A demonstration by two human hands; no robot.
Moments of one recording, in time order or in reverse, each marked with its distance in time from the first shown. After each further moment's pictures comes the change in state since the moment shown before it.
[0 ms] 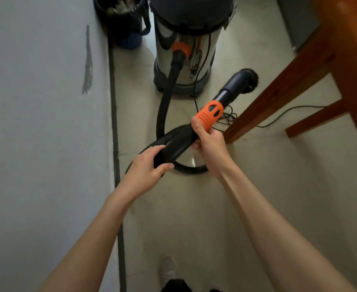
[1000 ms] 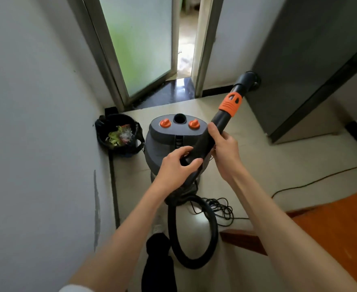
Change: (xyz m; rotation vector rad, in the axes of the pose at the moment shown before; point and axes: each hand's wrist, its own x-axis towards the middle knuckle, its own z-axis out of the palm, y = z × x) left_hand 0.337 0.329 -0.250 -0.163 0.013 0.196; right_hand 0.222 -0.459 0.065 0.057 0.192 -0.214
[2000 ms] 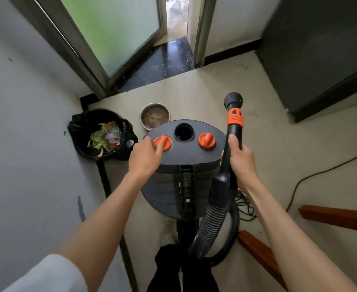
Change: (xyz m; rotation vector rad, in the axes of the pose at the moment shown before) left_hand 0.287 -0.161 -0.042 0.562 0.039 -0.314; right_hand 0.248 0.091 0.011 -0.243 0.280 0.241
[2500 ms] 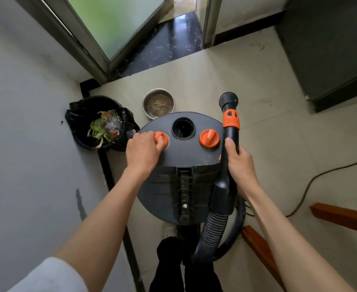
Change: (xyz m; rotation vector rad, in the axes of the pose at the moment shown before) left_hand 0.034 0.006 0.031 0.356 0.081 0.103; right_hand 0.044 0.035 0.007 -0.088 -0.091 0.048
